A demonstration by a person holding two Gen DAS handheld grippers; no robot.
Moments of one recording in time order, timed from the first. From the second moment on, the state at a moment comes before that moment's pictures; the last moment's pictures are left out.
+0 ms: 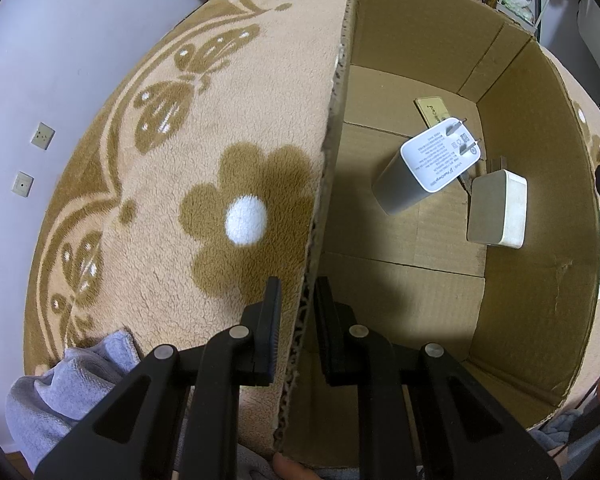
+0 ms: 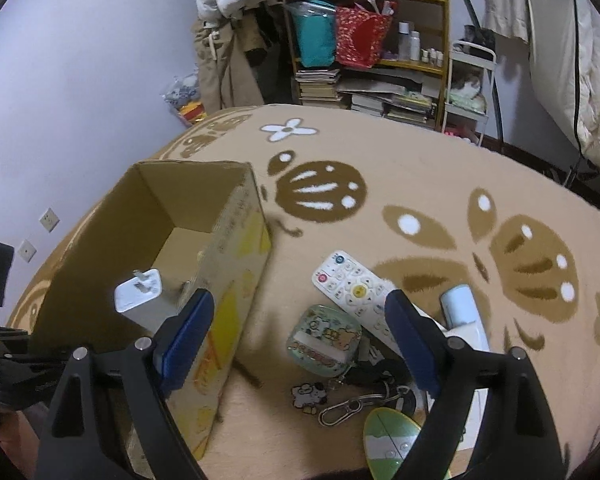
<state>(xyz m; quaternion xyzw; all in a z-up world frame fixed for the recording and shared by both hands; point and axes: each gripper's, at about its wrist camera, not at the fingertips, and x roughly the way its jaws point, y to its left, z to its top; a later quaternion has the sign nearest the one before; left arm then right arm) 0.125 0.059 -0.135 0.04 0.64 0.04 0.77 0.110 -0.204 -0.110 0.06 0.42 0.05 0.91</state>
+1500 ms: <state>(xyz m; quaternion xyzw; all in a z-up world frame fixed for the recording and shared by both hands) 0.125 0.056 -0.136 0.05 0.64 0.04 0.77 0.124 -0.198 -0.189 0.07 0.49 0.03 0.87</state>
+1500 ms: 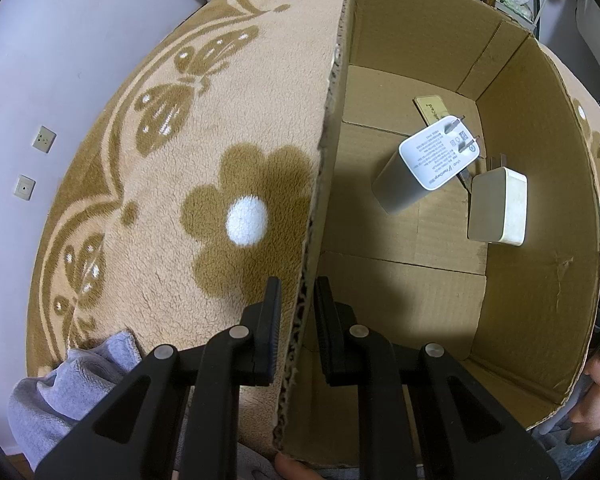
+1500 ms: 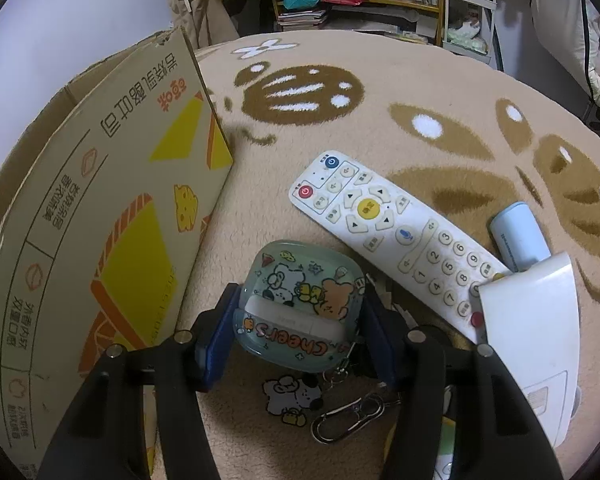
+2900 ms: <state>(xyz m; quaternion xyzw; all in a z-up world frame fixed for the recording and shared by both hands) 0.125 0.055 -0.137 0.05 0.64 0.04 0.77 0.111 -0.186 -0.078 0.10 0.36 0.08 0.92</state>
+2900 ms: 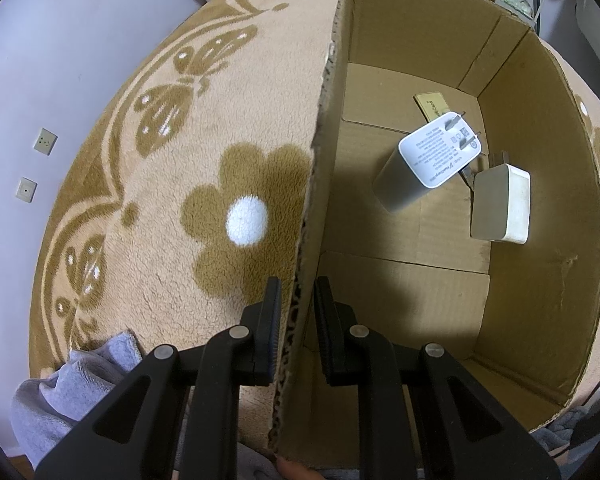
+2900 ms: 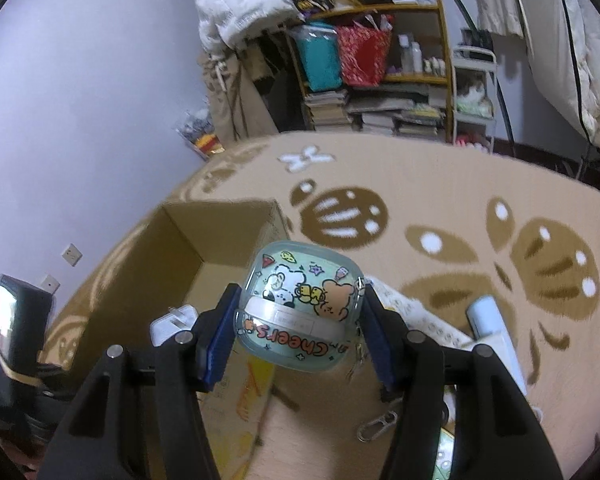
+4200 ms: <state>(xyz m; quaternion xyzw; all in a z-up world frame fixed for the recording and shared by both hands) 0.125 0.053 -0.138 0.05 0.64 0.04 0.77 0.146 -0.116 -0.094 0.07 0.40 0.16 0.90</state>
